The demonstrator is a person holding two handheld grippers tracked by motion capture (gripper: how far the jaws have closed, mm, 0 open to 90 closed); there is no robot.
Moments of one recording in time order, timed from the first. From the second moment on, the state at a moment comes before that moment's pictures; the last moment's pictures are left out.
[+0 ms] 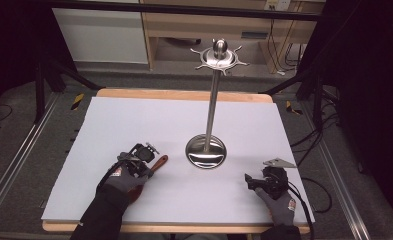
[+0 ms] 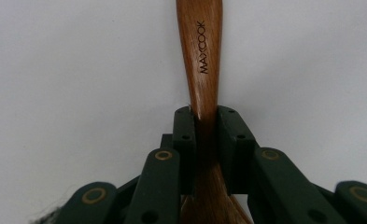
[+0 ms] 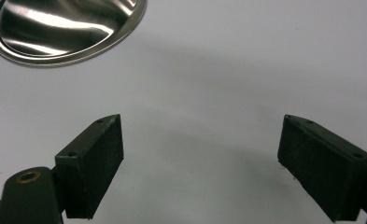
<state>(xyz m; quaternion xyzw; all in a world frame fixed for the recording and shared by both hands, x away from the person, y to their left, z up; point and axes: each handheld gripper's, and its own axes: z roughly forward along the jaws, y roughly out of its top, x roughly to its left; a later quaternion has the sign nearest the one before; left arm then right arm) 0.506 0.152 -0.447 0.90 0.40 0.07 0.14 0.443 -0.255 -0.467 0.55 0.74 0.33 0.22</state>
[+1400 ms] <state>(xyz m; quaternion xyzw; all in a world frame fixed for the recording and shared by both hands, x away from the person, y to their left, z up) 0.491 0.165 -0.426 0.89 0.39 0.09 0.21 0.443 -0.257 -0.467 0.55 0.74 0.33 0.21</state>
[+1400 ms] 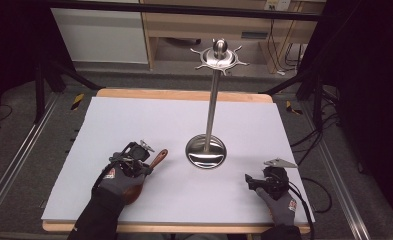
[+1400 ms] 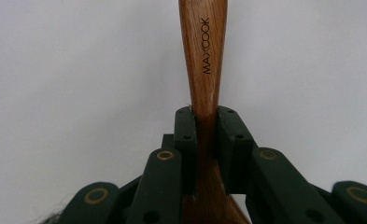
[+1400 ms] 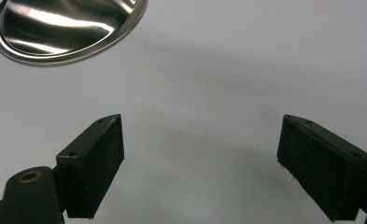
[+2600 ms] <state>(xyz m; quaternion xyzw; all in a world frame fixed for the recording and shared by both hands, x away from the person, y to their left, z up) 0.461 0.176 -0.368 0.83 0.37 0.17 0.39 0.442 -0.258 -0.467 0.55 0.73 0.33 0.22</state>
